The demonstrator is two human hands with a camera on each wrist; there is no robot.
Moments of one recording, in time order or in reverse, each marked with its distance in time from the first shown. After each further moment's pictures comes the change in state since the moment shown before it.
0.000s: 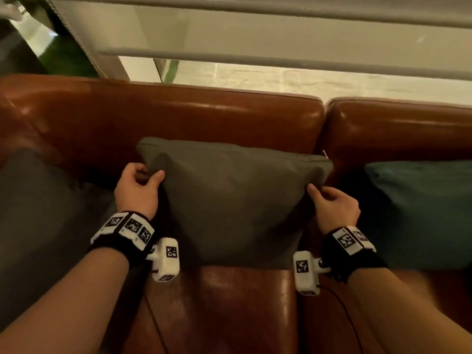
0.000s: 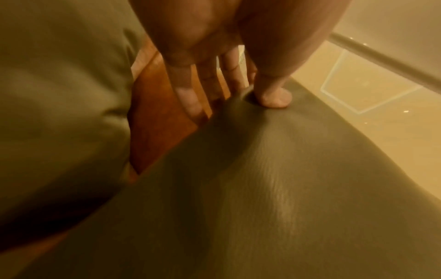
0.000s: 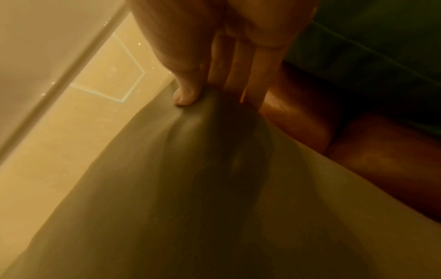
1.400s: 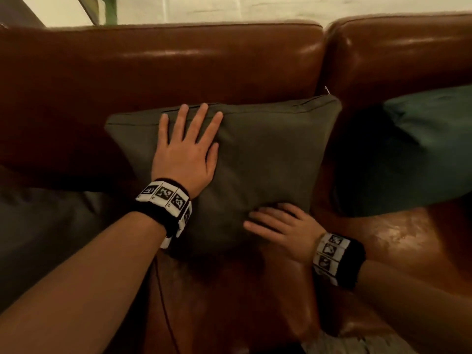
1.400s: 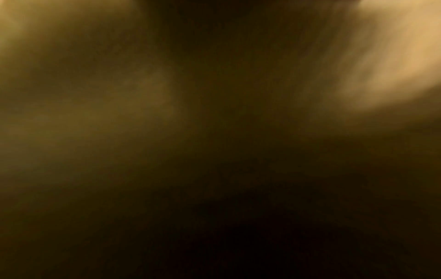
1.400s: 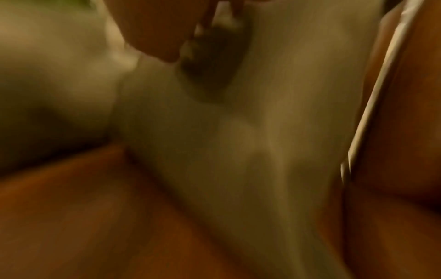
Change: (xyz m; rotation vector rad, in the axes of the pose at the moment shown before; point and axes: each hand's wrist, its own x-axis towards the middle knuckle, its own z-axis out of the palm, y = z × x) left_hand 0.015 0.002 0.096 0.813 -0.306 1.027; right_hand -0.075 0.091 0.077 -0.908 -0.298 -1.377
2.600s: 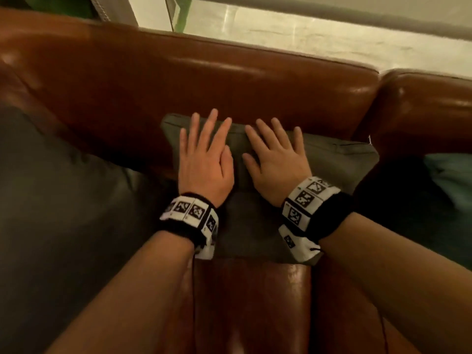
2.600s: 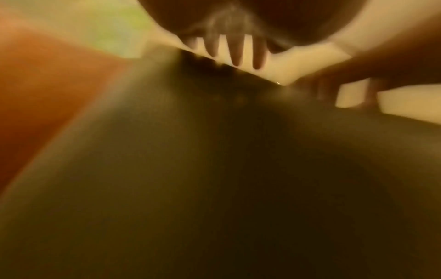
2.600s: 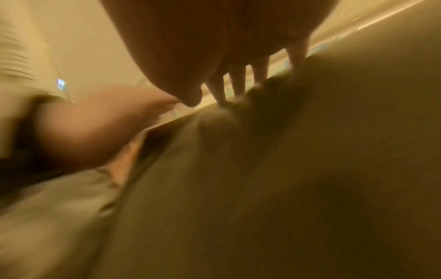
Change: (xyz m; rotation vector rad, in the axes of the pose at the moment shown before) left_hand -0.030 0.002 -0.026 -0.318 0.163 -0.409; right_hand 0.182 0.035 -0.091 0.234 -0.240 0.431
